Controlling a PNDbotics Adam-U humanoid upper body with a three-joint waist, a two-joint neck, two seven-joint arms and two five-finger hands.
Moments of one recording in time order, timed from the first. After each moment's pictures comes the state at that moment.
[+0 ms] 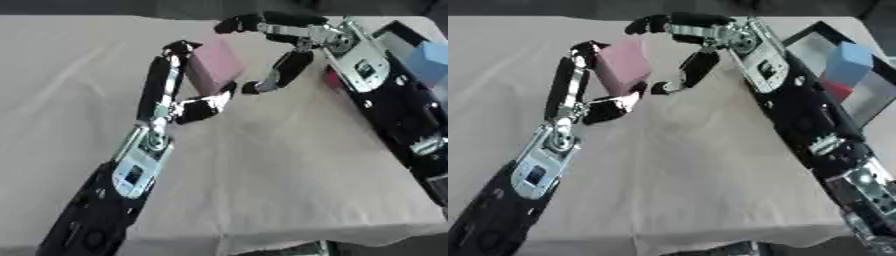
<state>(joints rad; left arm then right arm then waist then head) -0.72 0.01 -0.41 -1.31 -0.55 0.01 0.32 -0.93 -0.40 0.28 -1.25 0.35 -0.44 0.62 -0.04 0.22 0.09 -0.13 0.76</state>
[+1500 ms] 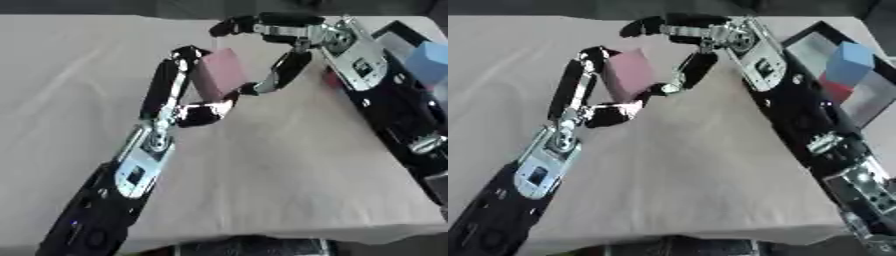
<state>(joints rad) -0.73 0.01 -0.42 -1.29 -0.60 -0.01 0.24 -0.94 -0.39 0.29 -1.24 0.33 -0.46 0.67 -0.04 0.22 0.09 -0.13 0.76</state>
